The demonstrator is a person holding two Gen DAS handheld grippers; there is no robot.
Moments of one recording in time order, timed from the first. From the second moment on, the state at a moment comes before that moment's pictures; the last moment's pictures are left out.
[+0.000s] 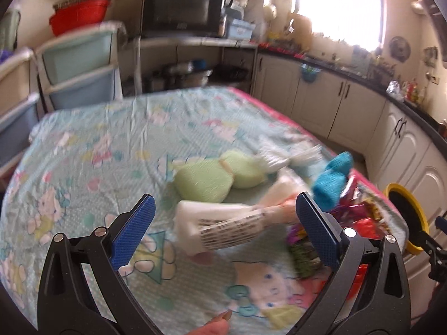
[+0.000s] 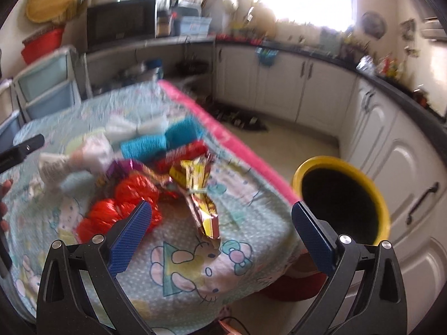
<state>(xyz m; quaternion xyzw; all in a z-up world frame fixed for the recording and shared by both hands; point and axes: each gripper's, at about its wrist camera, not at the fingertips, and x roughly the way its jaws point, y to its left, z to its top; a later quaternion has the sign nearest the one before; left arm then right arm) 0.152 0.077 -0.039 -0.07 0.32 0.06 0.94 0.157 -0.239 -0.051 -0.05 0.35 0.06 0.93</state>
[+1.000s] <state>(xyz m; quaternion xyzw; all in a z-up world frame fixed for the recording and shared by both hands) 0.160 0.125 -0.081 -0.18 0.35 -0.05 0.92 0.223 -0.216 -0.112 -0.05 0.44 0.17 0.88</state>
